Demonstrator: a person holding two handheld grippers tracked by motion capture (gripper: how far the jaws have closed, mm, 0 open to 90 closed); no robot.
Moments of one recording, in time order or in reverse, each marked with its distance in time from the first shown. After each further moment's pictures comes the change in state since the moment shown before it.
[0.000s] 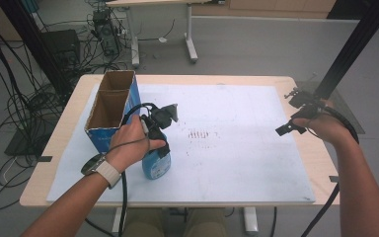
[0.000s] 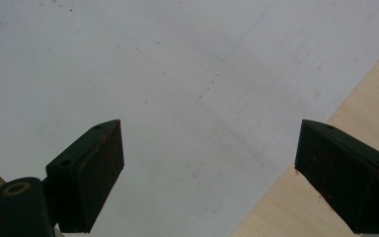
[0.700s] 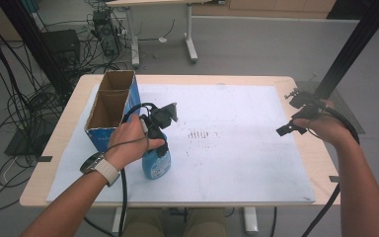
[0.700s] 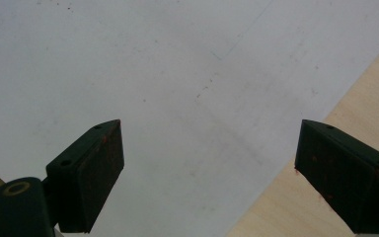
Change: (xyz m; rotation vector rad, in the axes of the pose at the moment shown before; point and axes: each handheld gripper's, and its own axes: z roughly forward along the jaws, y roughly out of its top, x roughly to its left) left arm 0.008 0.002 0.000 0.009 -0.046 -0.007; right arm 0.002 -0.001 -0.001 -0.001 -0.010 -0.004
